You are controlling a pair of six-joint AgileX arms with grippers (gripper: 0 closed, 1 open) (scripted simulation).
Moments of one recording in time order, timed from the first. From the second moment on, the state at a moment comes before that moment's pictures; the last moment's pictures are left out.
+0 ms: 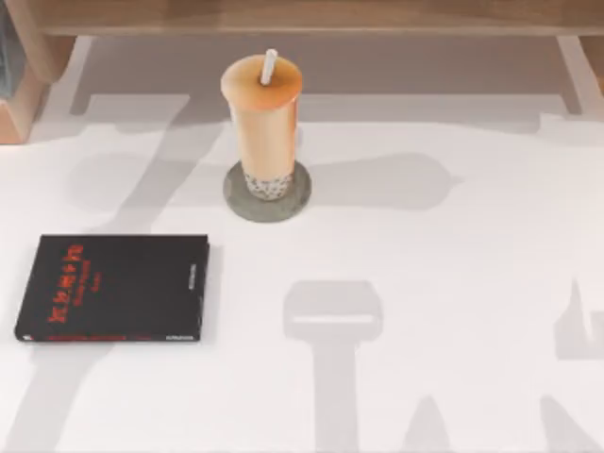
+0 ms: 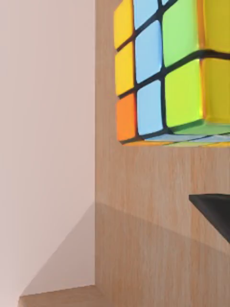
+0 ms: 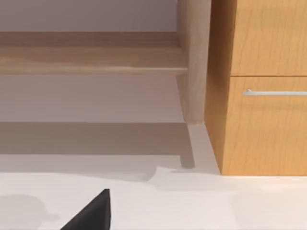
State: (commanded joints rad) left arm -0.39 1.92 1.86 0.06 -0.35 0.01; right arm 0.00 0.00 0.00 0.00 0.00 0.00
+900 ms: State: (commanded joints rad) left arm -0.05 1.84 1.86 0.43 -0.22 0.09; right arm 0.00 0.00 0.00 0.00 0.00 0.00
